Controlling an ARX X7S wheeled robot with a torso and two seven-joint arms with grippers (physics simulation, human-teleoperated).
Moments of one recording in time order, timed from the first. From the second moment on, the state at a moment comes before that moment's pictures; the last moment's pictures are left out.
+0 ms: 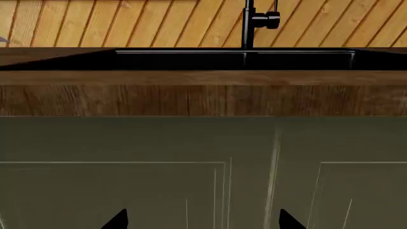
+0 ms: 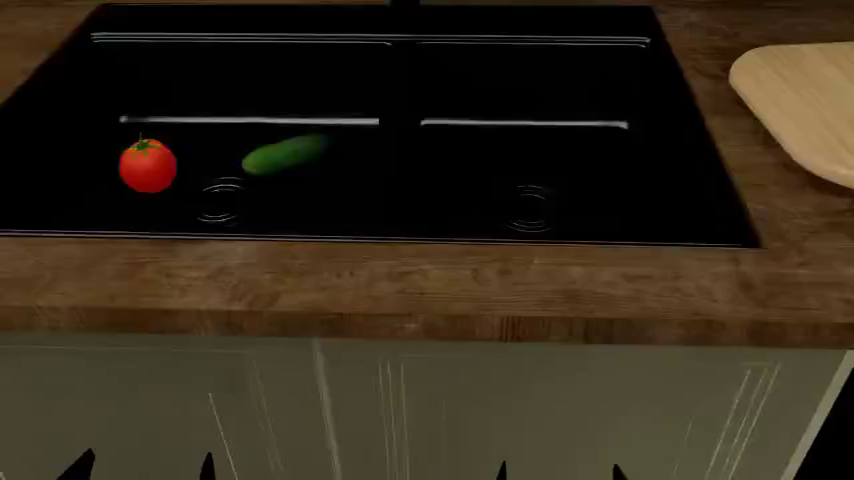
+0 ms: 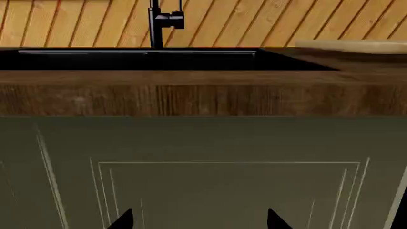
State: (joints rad) left arm 0.00 0.00 0.00 0.00 0.00 0.00 0.00; right arm 0.00 0.00 0.00 0.00 0.00 0.00 0.00
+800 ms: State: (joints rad) left arm -0.04 -0.08 0.09 -0.05 -0.02 0.06 -0.14; right arm 0.02 0.09 -0.10 0.04 0.08 -0.04 0.07
